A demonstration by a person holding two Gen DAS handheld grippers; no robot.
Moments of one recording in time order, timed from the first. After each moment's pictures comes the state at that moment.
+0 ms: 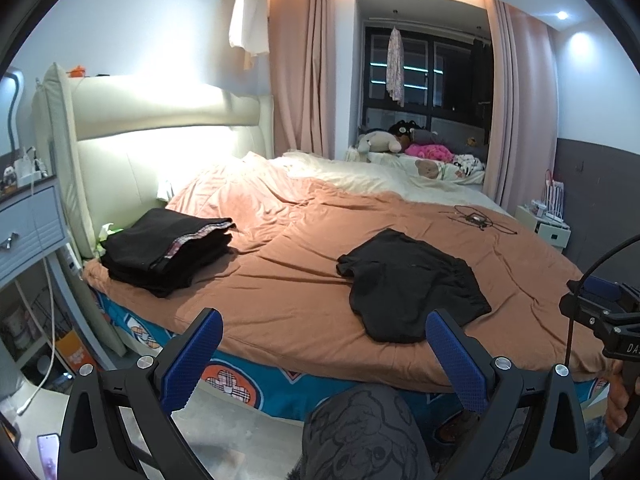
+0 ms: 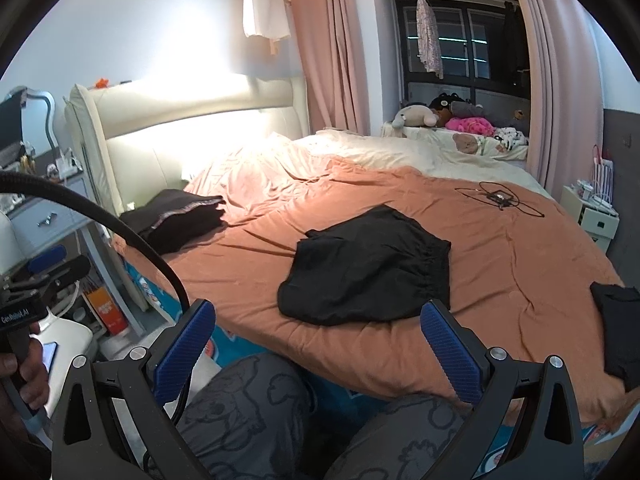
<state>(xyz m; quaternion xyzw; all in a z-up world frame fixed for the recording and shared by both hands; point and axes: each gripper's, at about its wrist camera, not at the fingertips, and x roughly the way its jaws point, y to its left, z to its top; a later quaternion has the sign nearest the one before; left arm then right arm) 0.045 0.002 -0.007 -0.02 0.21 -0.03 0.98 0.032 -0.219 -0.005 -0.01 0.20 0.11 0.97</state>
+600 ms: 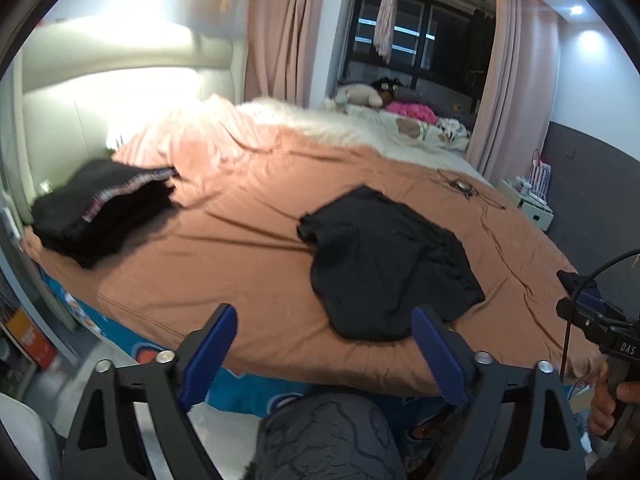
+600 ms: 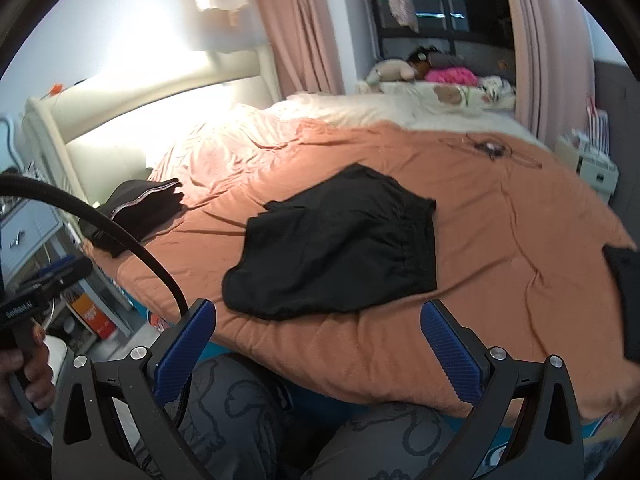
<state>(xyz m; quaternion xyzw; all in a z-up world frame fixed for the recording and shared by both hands) 0.155 -0.021 -0.057 -0.06 0.30 -0.09 0.95 0.122 -0.263 -0.022 0.05 0.26 0.09 0.96</state>
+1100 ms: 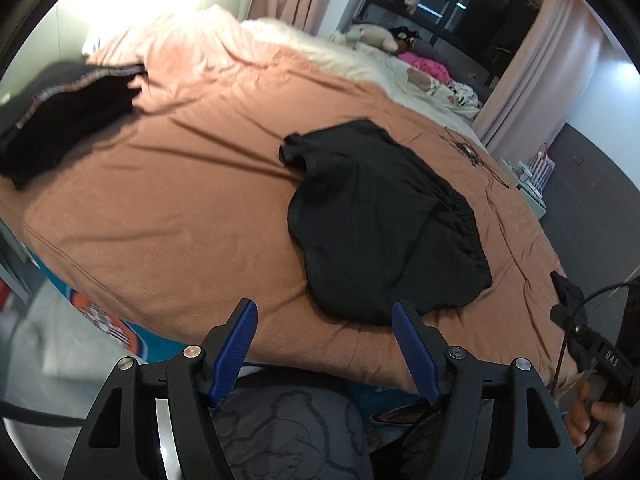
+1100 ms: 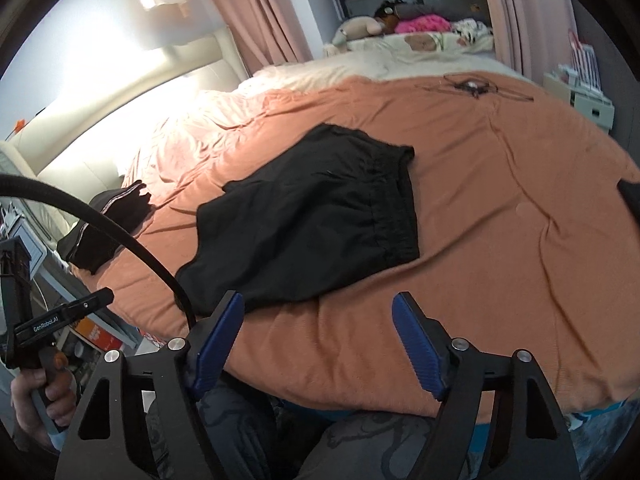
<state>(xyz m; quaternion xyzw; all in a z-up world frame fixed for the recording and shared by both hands) 0.232 -0.029 -0.127 -0.15 0.42 -0.11 0.89 0.183 -0.298 -0.043 0.12 0.32 0.08 0.93</state>
